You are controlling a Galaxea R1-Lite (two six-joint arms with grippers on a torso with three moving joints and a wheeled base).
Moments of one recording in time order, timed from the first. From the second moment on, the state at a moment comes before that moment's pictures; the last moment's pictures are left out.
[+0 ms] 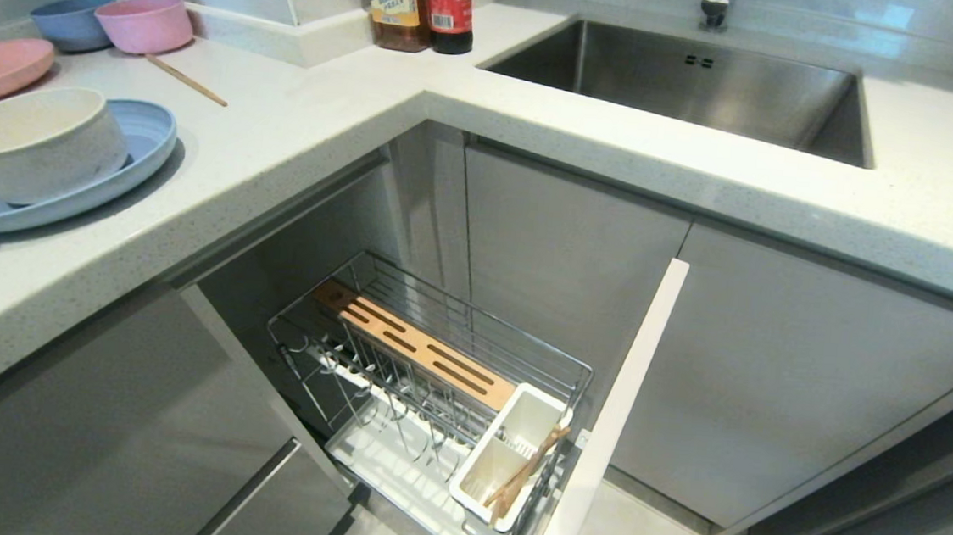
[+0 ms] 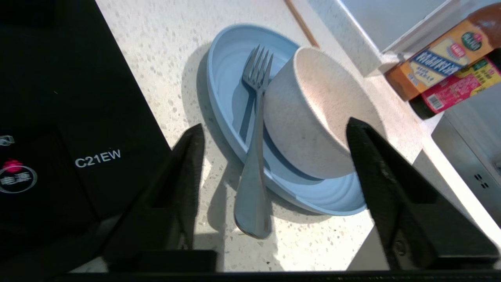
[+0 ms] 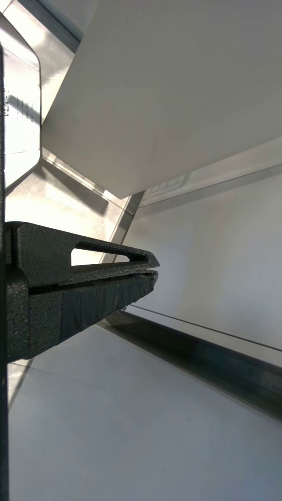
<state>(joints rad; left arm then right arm) 0.61 0.99 -0.69 -0.38 -0.30 -0.67 0.00 0.00 0.00 0.00 0.00 0.01</state>
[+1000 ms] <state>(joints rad) 0.51 0.84 -1.17 -0.38 -0.16 -0.51 0.00 0.00 0.00 0.00 0.00 0.01</state>
